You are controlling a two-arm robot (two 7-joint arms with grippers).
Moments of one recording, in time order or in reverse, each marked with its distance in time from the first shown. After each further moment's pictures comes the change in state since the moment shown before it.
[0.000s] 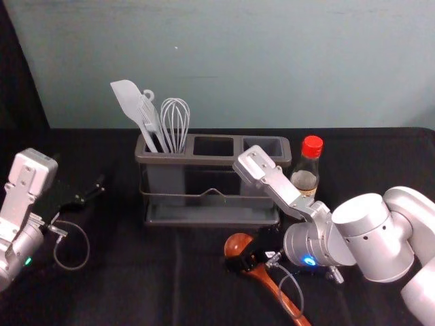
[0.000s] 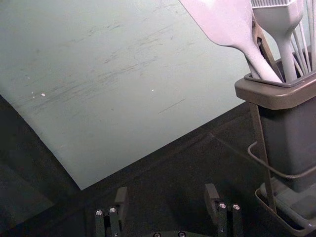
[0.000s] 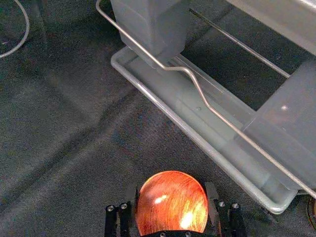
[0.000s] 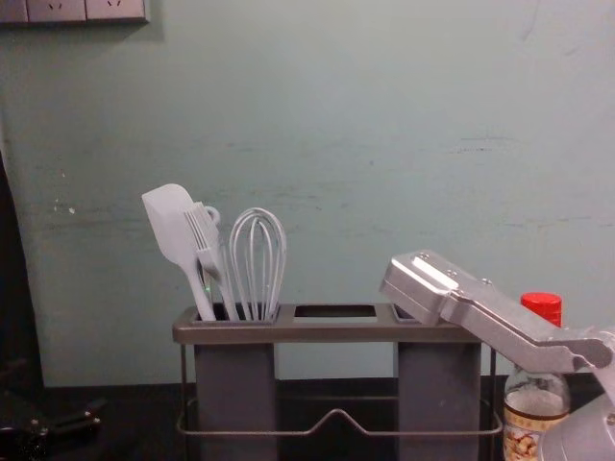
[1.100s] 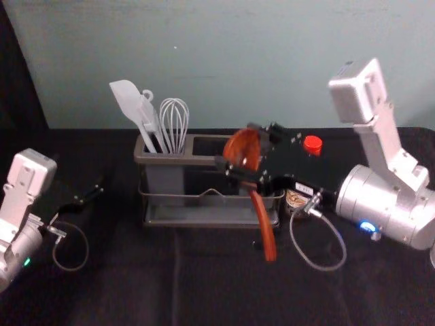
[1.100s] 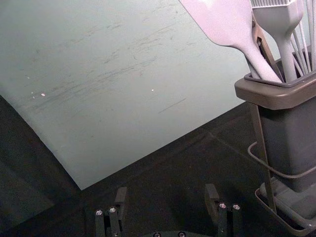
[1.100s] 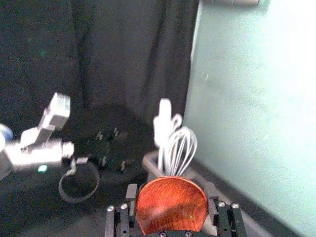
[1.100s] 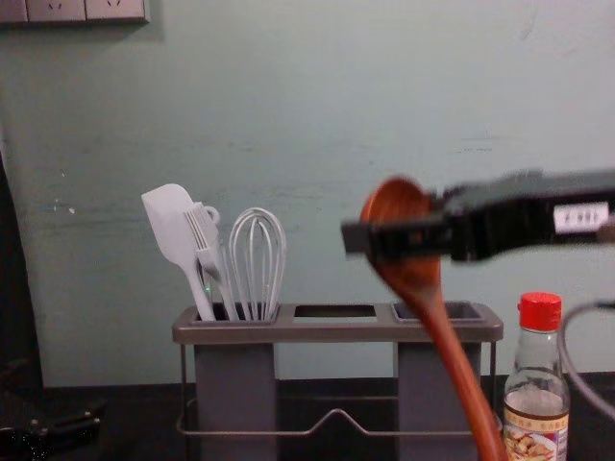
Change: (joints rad) left arm 0.000 0.000 0.000 0.000 0.000 0.000 0.000; right arm -0.224 0.132 0.281 -0.415 0.031 -0.476 0.069
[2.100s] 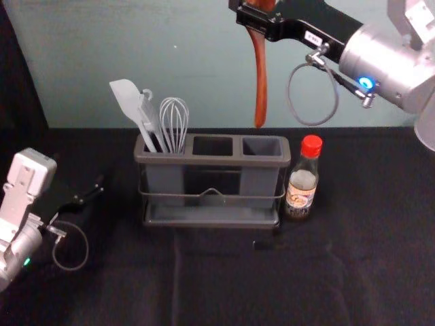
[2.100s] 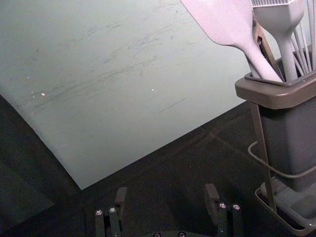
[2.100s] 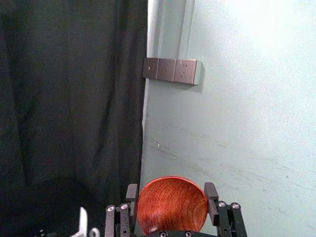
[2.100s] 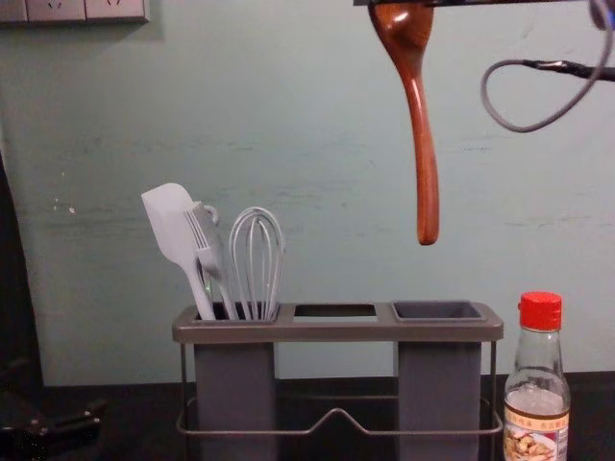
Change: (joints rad) left arm 0.000 0.000 0.000 0.000 0.000 0.000 0.000; right arm 0.374 -0.158 0.022 0.272 0.066 -0.055 -0.042
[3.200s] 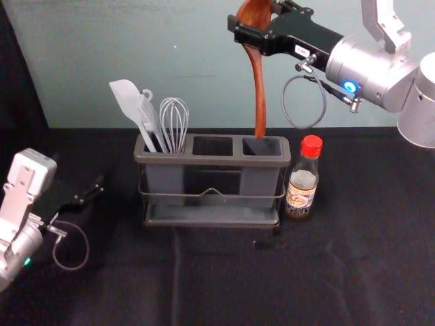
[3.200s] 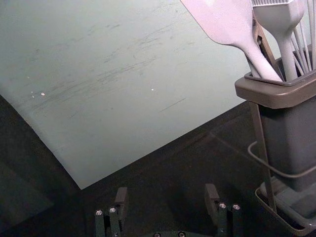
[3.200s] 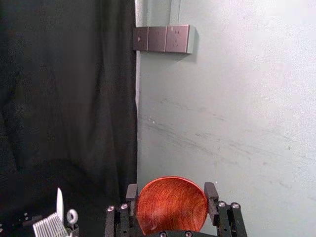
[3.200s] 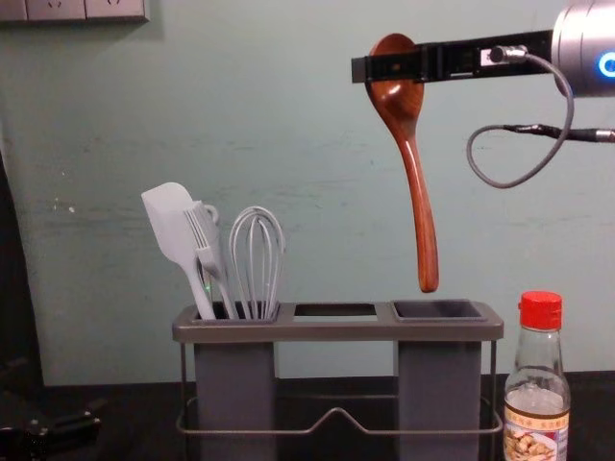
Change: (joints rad) left arm 0.000 0.000 0.000 0.000 0.000 0.000 0.000; right arm 0.082 -0.033 -0.046 0.205 -0.001 -0.010 0.037
